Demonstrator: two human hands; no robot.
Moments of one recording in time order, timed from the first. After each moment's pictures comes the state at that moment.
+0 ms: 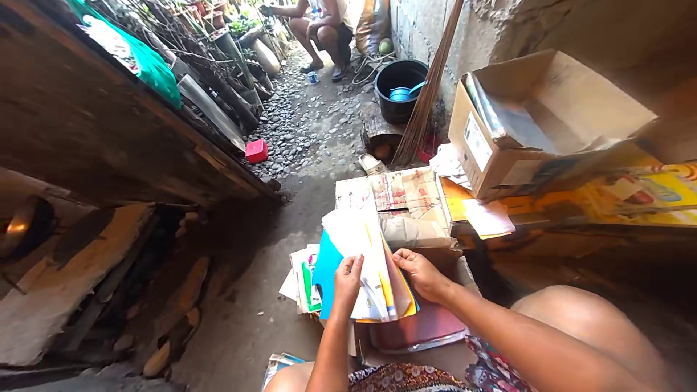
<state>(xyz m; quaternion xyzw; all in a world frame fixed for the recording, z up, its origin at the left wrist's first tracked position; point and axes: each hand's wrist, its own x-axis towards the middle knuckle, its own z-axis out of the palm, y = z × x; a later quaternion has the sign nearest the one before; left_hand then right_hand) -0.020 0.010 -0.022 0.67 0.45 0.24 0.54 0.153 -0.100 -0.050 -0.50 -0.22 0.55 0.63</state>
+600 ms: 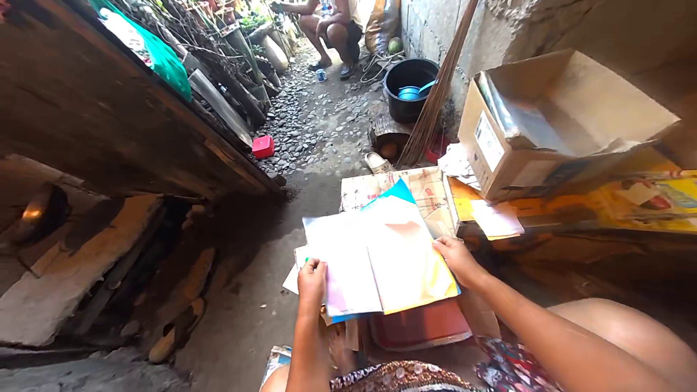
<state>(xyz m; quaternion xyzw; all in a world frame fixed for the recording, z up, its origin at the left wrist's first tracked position) -0.084 0.048 0.004 0.65 0.57 0.27 0.43 0.213 -0.121 -0.055 -0.71 -0.18 0.41 0.54</state>
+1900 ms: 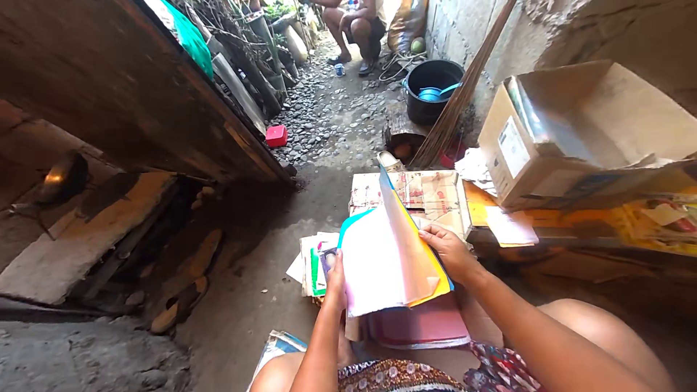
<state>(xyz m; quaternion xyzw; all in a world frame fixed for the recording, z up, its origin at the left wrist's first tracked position) -0.066 0.022 -0.047 0.44 0.60 0.26 0.61 0.179 -0.096 0.009 -0.55 -0.27 0.47 0.63</state>
